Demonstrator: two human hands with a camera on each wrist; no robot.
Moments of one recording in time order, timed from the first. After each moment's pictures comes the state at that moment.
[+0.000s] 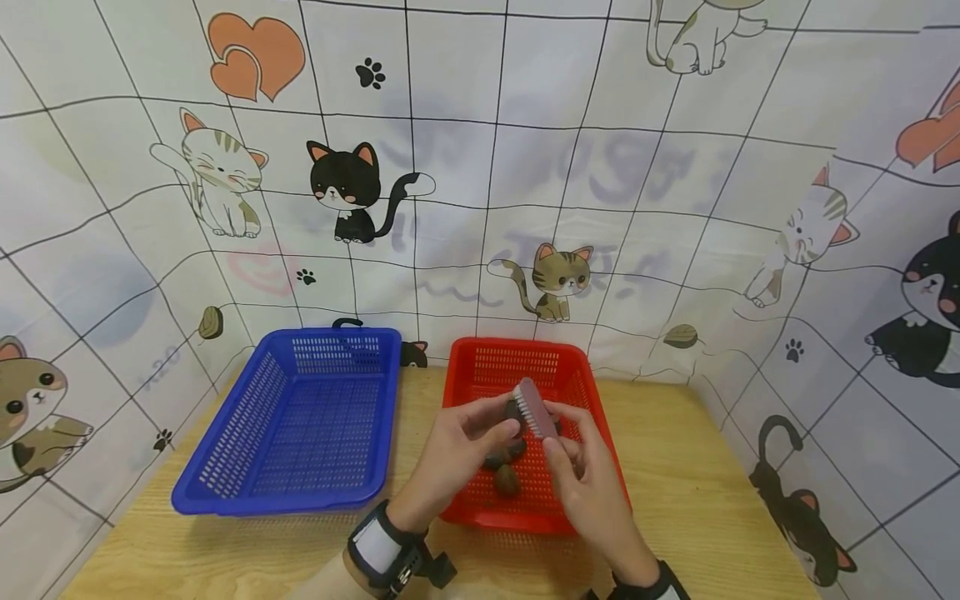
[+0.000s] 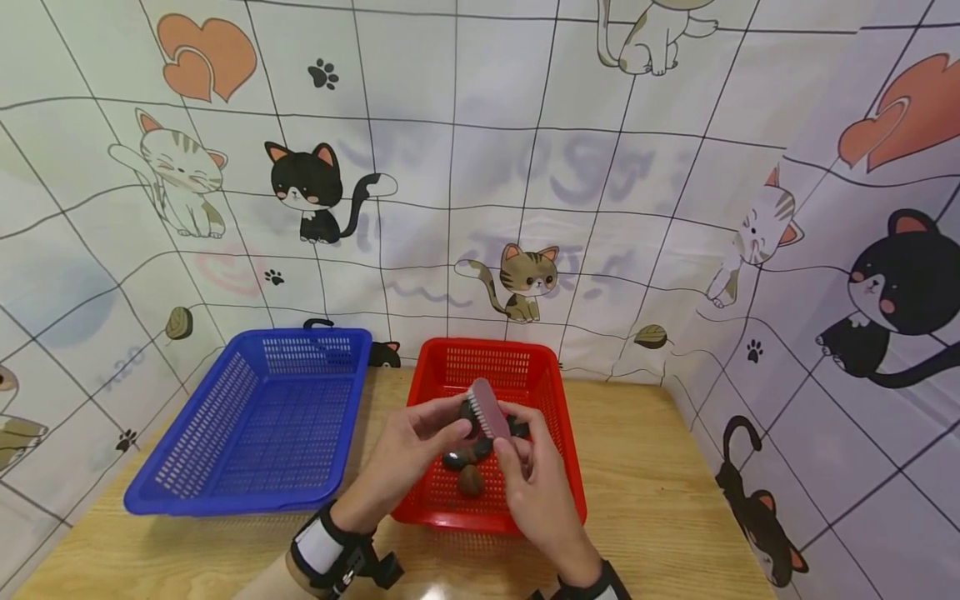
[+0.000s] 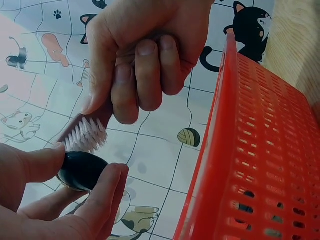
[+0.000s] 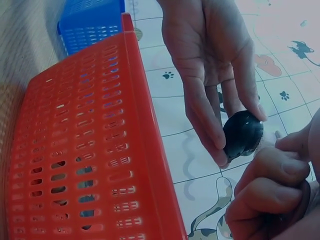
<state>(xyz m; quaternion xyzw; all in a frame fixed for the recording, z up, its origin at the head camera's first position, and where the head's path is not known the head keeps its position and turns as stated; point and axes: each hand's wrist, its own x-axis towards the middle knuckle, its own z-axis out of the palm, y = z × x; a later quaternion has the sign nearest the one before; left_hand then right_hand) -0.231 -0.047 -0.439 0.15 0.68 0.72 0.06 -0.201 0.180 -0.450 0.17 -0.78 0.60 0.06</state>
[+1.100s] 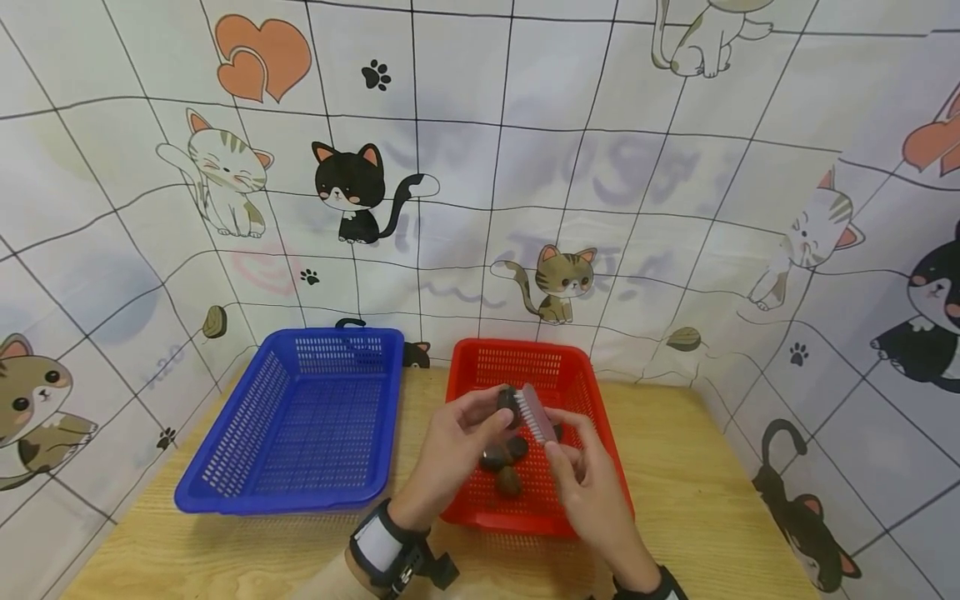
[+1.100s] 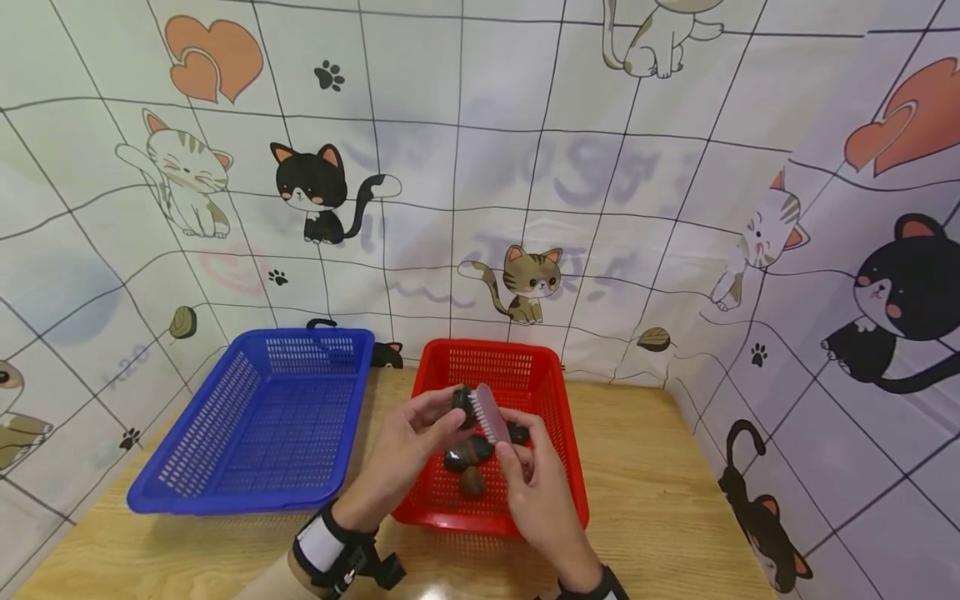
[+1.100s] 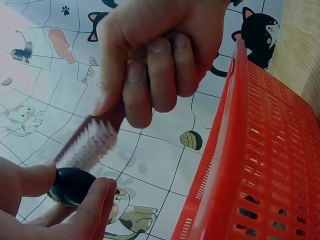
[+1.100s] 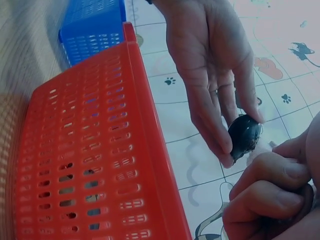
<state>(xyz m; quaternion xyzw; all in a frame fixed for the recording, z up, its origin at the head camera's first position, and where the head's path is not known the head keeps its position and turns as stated) -0.234 -0.049 -0.438 0.13 0.64 0.76 0.05 -0.196 0.174 -0.447 0.12 -0.78 0.61 0.04</state>
